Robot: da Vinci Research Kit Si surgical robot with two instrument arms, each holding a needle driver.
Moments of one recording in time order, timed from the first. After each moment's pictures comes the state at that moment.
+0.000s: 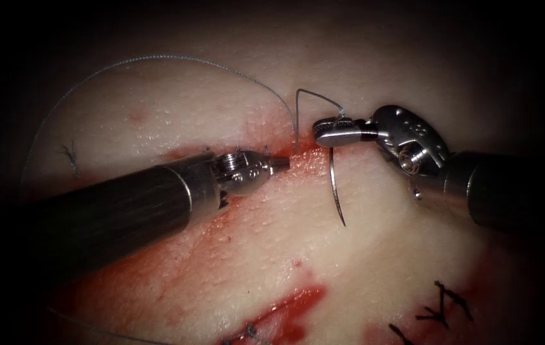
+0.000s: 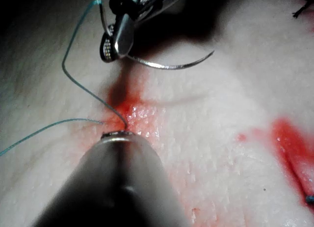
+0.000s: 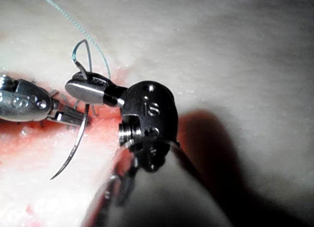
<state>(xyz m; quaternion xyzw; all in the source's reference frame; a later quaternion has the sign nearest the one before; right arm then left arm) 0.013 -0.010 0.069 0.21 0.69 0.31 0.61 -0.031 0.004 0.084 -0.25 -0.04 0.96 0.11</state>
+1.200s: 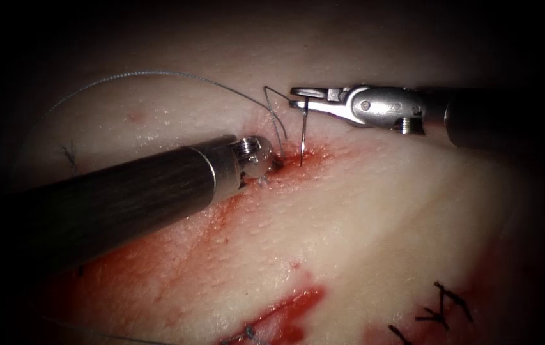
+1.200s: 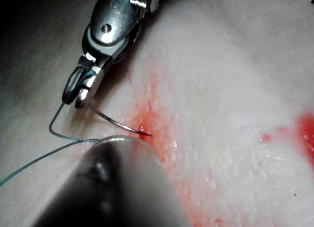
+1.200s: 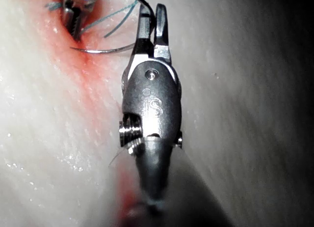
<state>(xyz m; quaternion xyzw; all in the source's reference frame) 0.018 -0.007 0.076 -0.10 0.70 0.08 0.70 -0.030 0.004 0.090 -0.16 -0.18 0.97 0.07</state>
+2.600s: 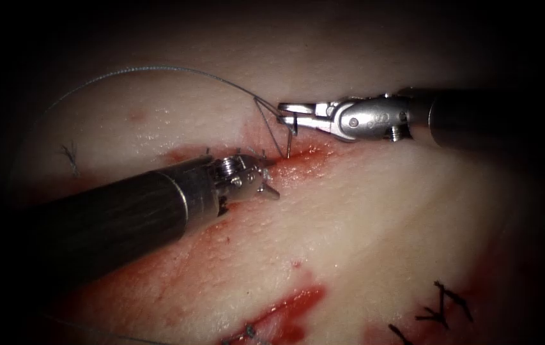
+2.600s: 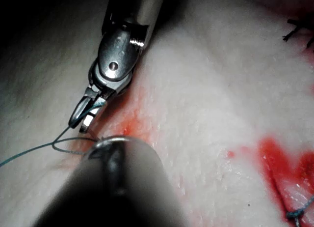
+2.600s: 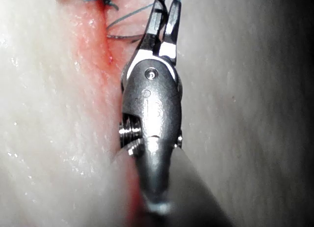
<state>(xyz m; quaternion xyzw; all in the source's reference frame) 0.019 -0.009 0.077 -0.08 0.70 0.03 0.70 -0.031 0.002 0.079 -0.23 -0.09 0.96 0.14</state>
